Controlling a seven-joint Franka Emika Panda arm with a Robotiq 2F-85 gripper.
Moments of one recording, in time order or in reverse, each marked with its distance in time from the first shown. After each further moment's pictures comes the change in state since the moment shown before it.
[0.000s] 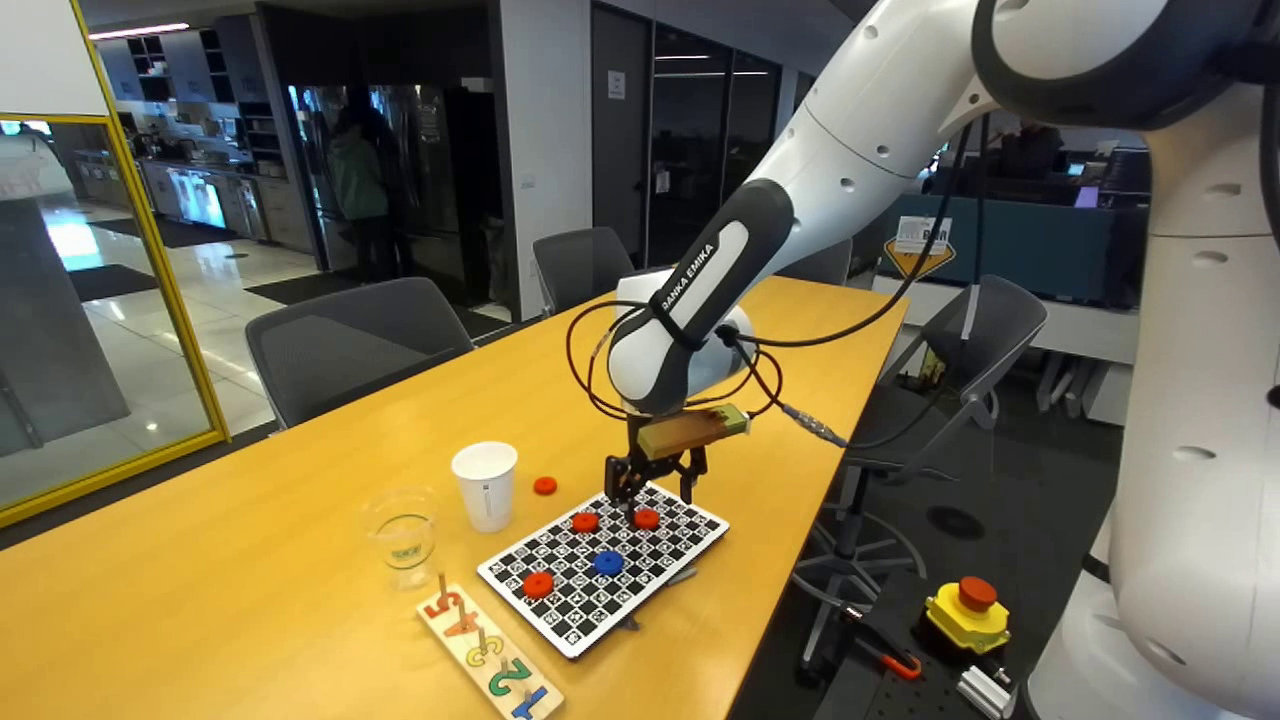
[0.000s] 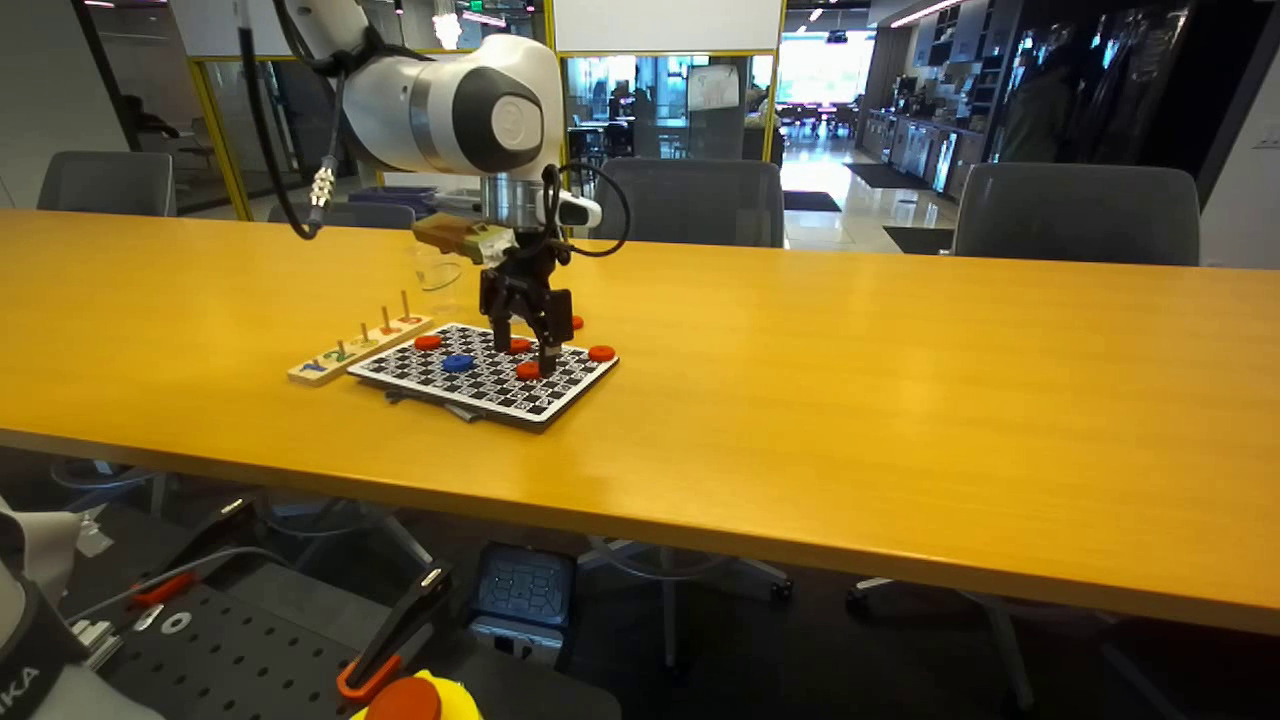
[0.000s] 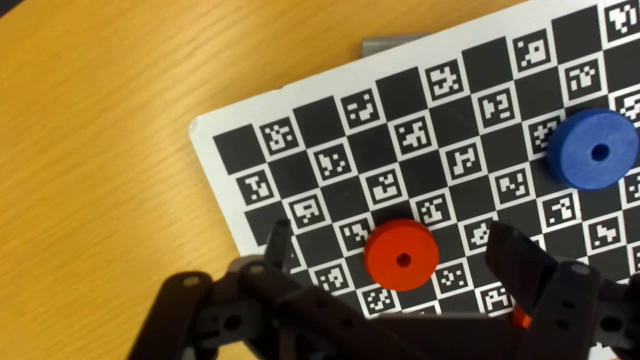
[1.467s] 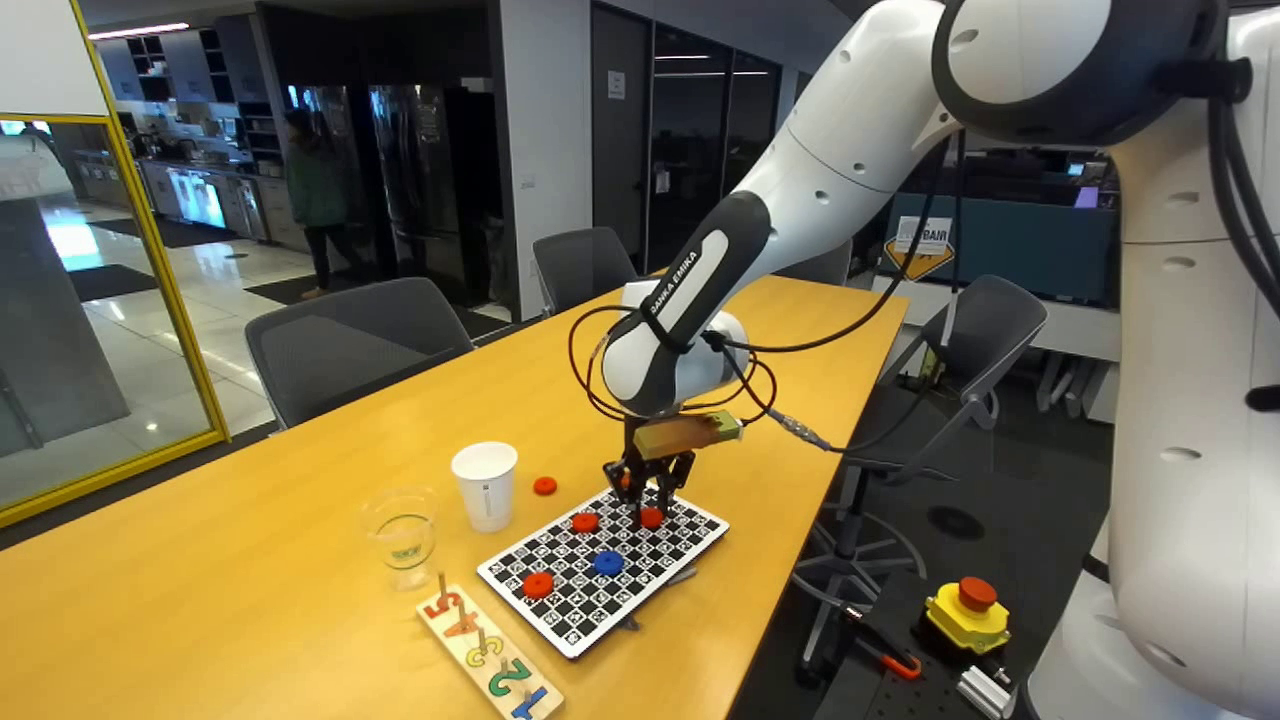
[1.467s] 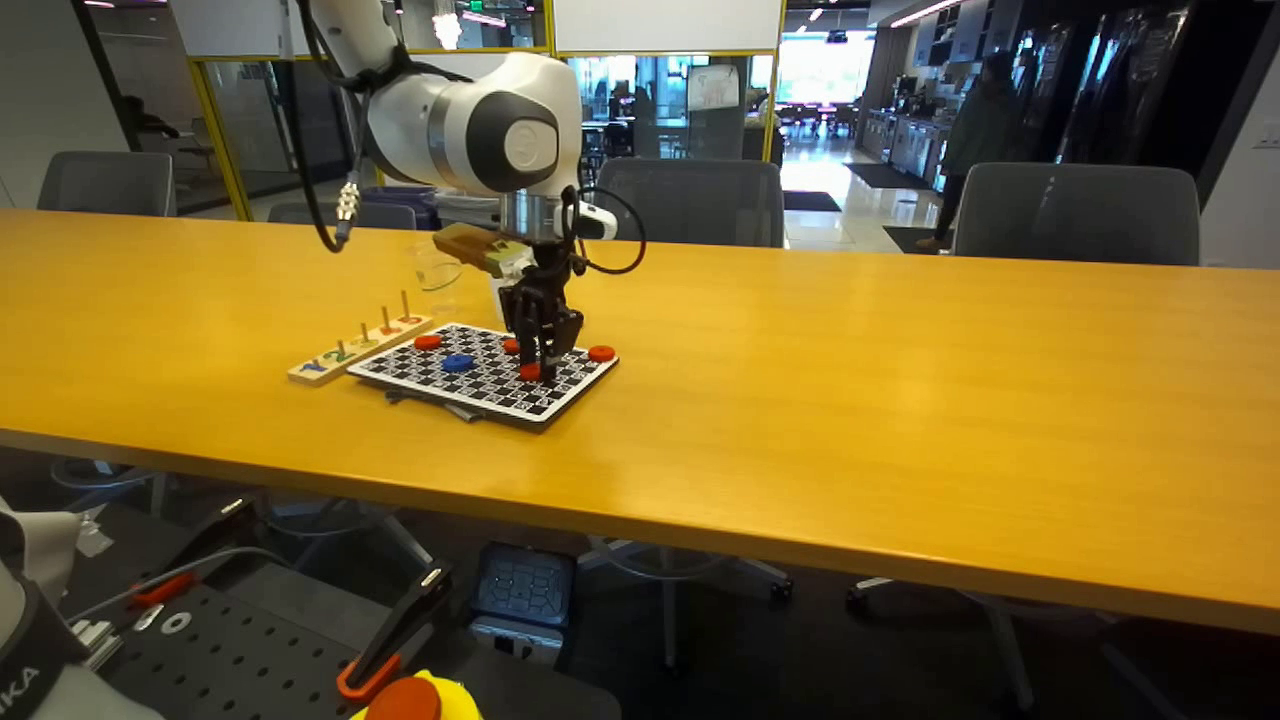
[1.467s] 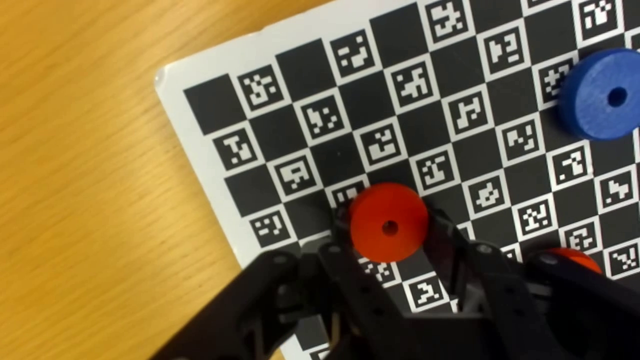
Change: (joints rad) arm -0.005 0.059 -0.014 0.038 0.084 0.060 -0.072
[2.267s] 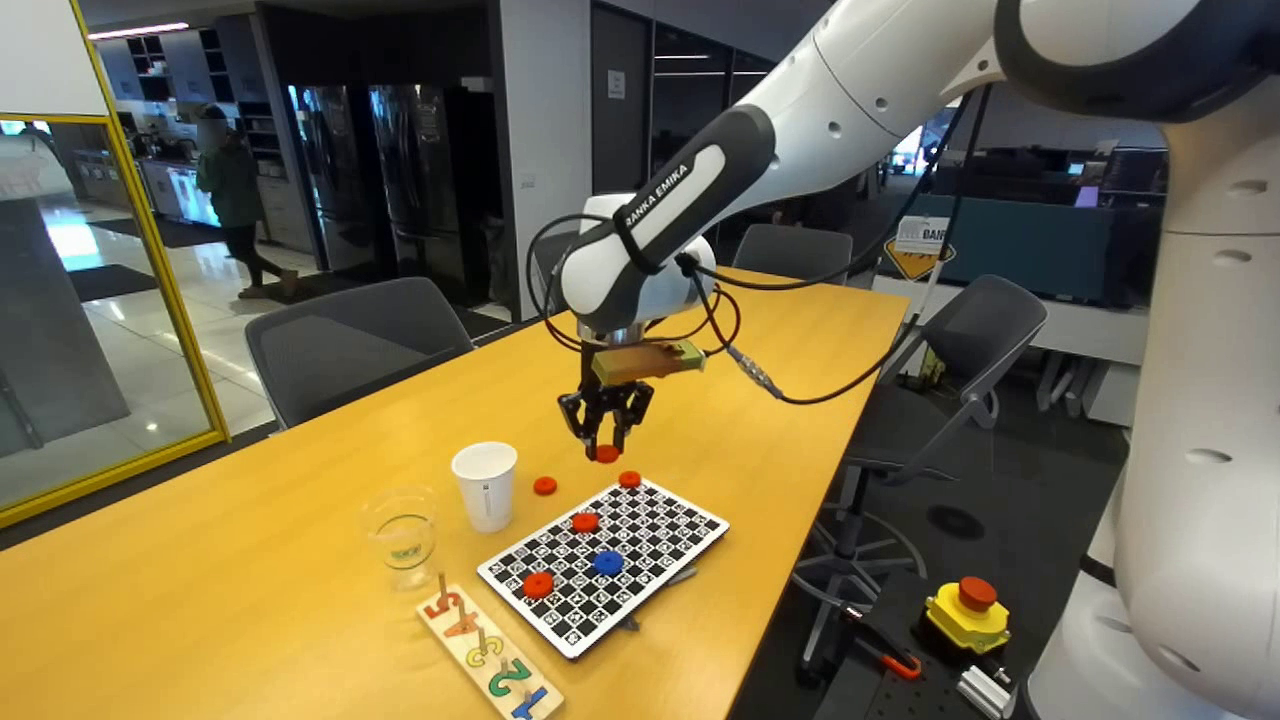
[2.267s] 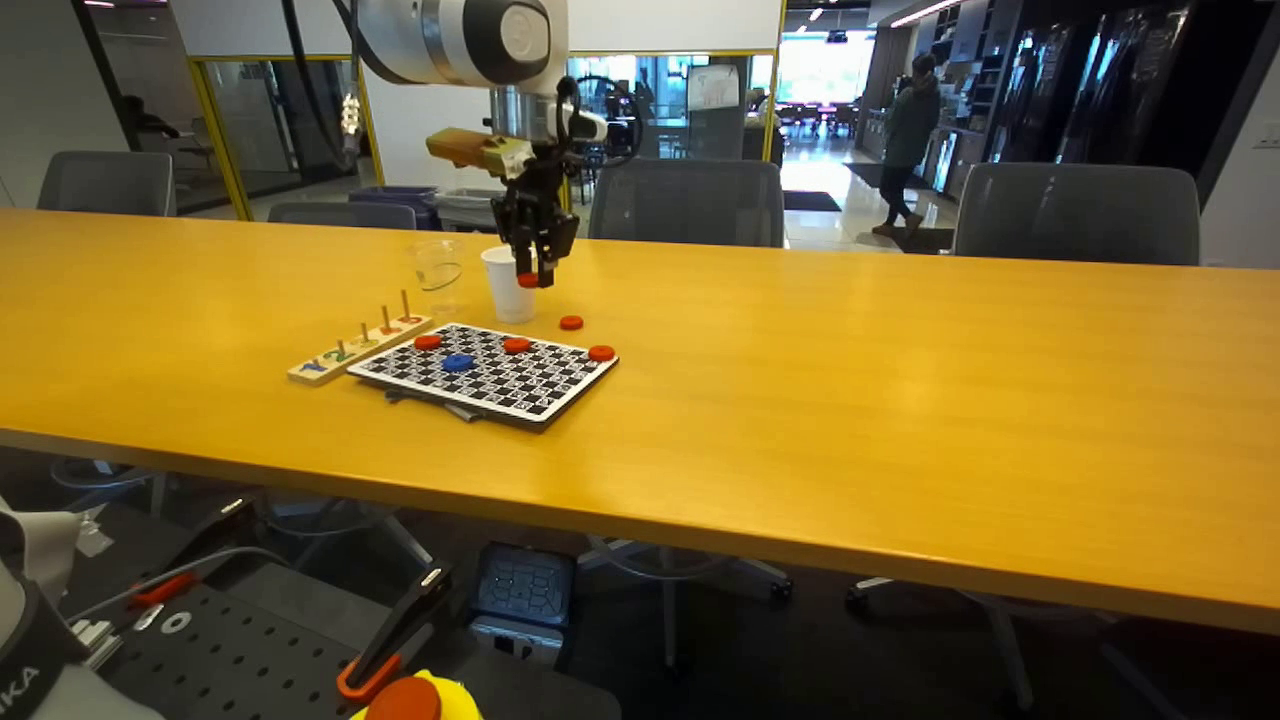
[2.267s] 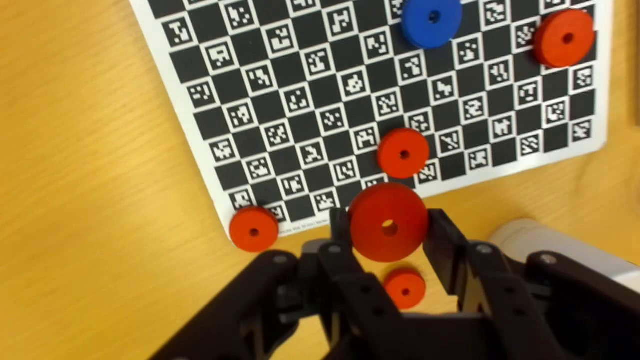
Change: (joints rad) arm 0.053 -0.095 0.009 0.173 -0.011 -0.189 0.000
